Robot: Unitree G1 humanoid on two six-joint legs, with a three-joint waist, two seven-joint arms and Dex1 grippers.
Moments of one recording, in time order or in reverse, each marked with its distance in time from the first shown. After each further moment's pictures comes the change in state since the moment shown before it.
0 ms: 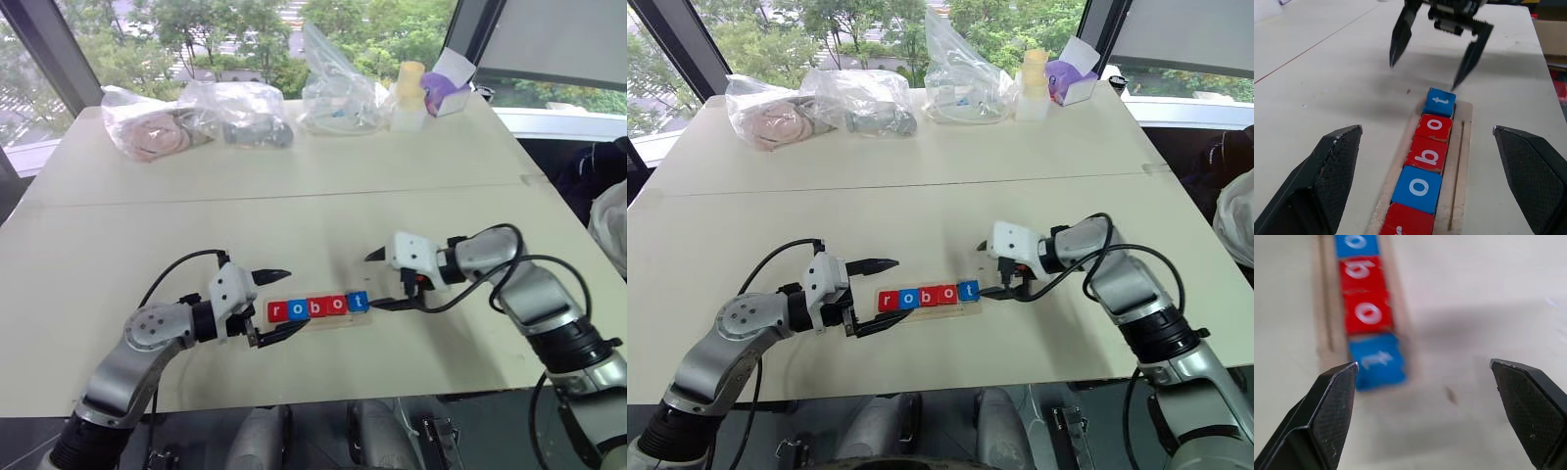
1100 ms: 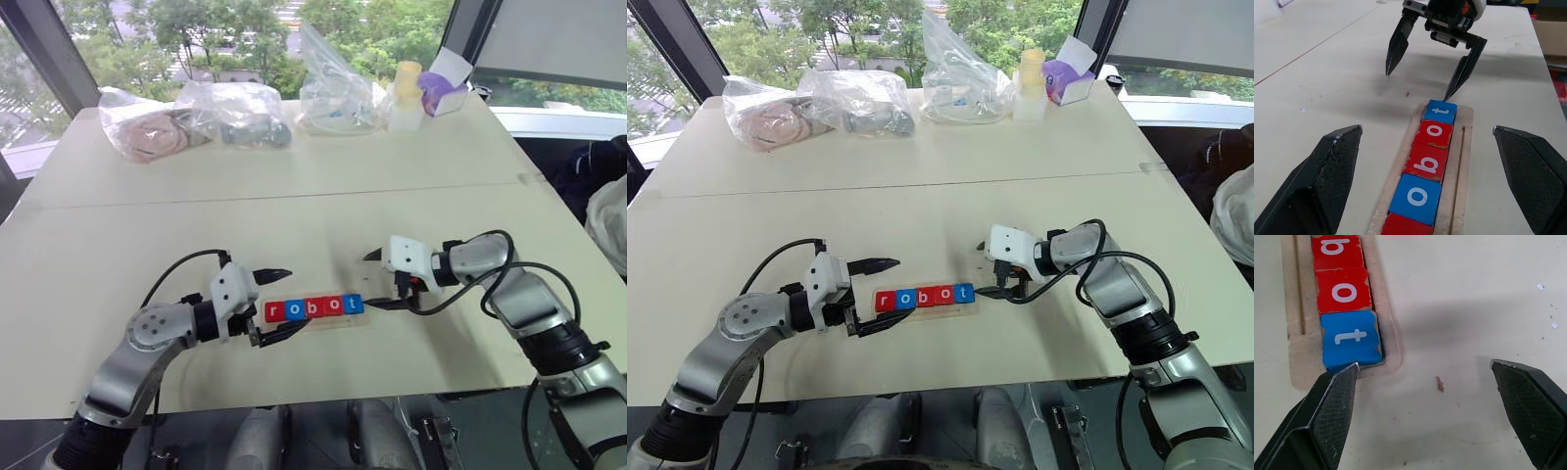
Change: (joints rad) left arm -0.002 -0.012 -0.002 0.000 0.010 -0.001 0.003; right arm 0.029 0.050 0.031 0.047 -0.070 -0.073 -0.052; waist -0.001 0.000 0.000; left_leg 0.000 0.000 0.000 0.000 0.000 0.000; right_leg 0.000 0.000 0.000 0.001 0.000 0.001
